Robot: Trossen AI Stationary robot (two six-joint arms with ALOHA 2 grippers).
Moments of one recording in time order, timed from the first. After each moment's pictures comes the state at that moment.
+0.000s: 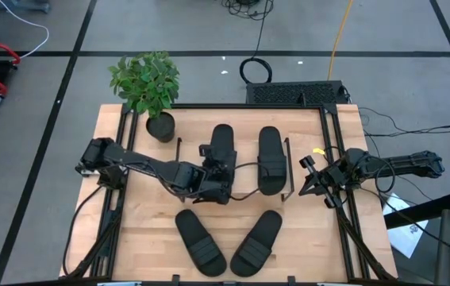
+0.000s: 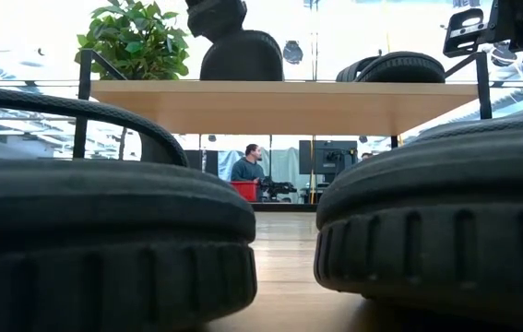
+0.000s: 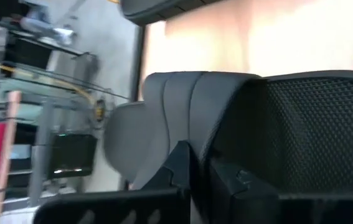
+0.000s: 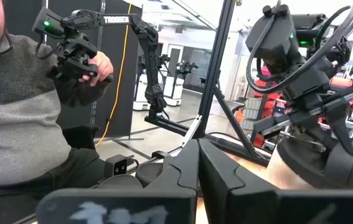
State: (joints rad) left arm -0.27 1.83 1.64 -0.97 -0.80 -0.03; right arm 0.05 0.30 0.08 0.39 -0.52 -0.09
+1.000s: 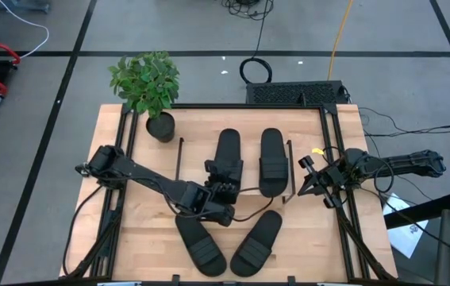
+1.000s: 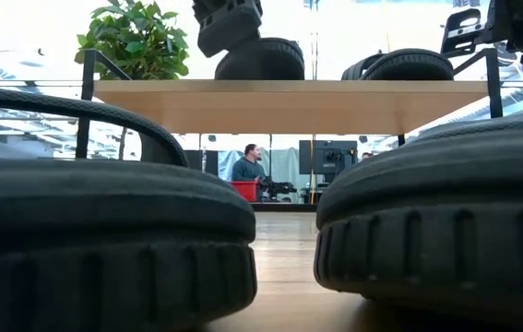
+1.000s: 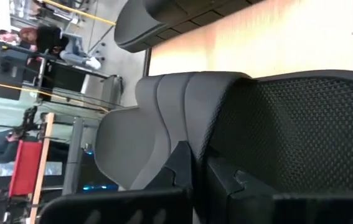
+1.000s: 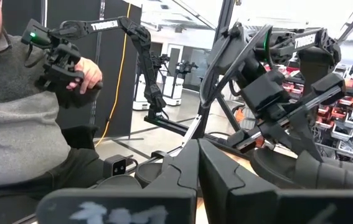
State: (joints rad) left arm -0.37 1.93 1.62 -0.83 -0.93 -0.01; right arm 0.05 0.34 0.08 0.42 -0.52 -0.09
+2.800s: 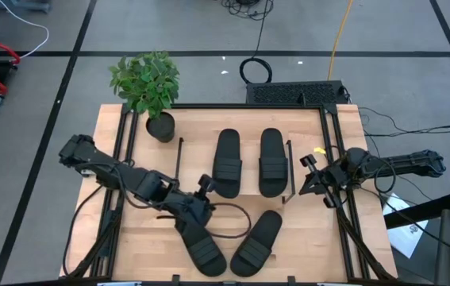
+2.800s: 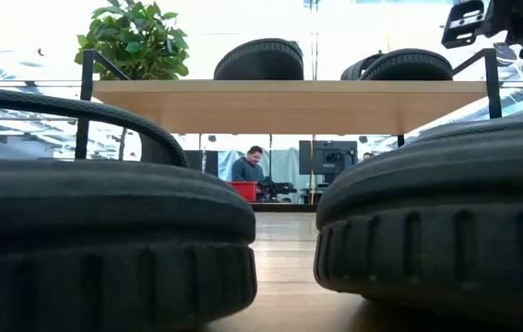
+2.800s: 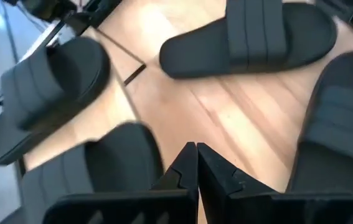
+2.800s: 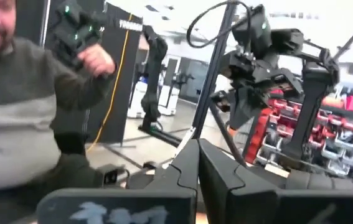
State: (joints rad) left arm -0.45 1.61 1.53 -0.80 -0.28 0.35; right arm 0.05 0.34 0.08 0.48 -0.50 -0.12
